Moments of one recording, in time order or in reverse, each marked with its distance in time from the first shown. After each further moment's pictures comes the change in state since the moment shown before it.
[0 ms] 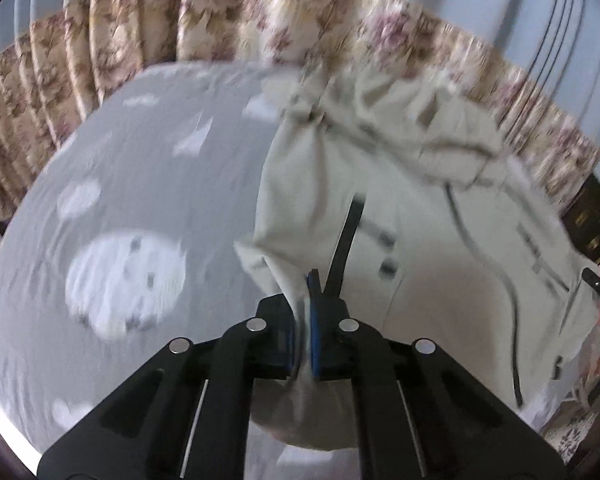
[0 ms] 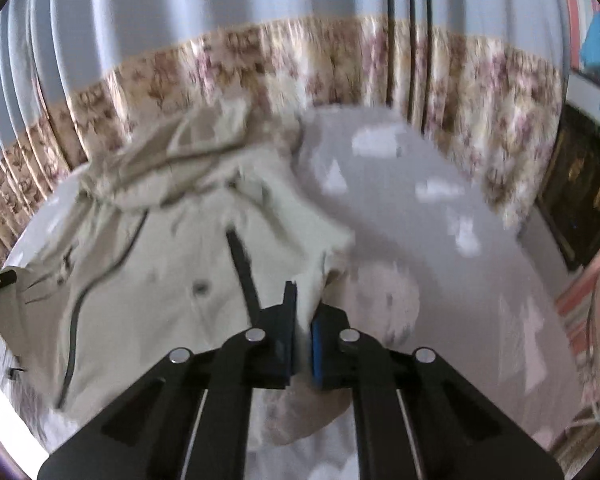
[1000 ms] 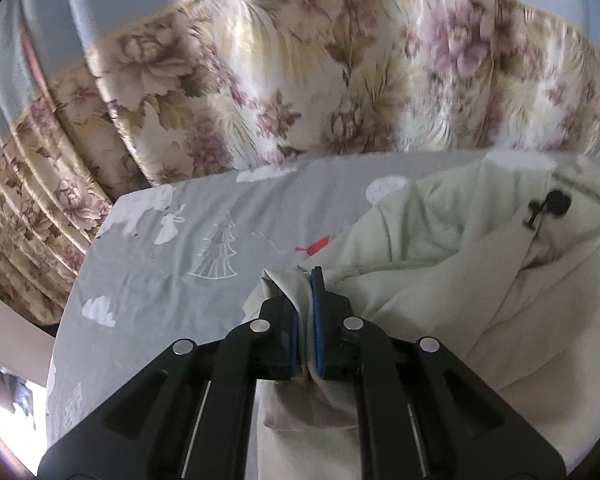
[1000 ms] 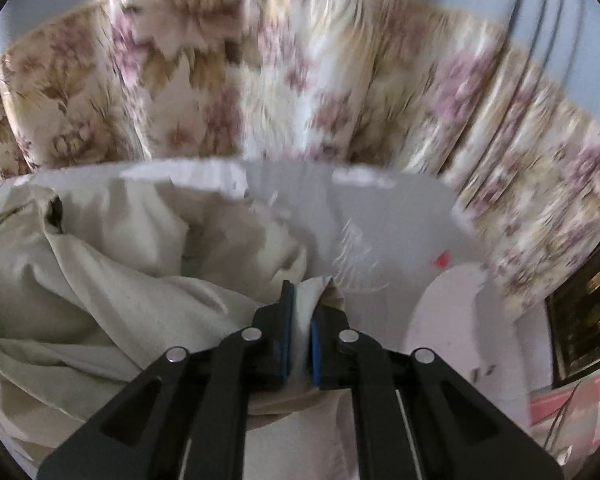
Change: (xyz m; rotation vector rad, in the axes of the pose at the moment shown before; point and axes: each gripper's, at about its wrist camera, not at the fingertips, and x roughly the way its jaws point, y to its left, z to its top) left arm 0.220 -0.035 0.230 0.200 -0.008 0.312; right arm 0.281 0.035 0.230 -0.122 0.178 -0.119
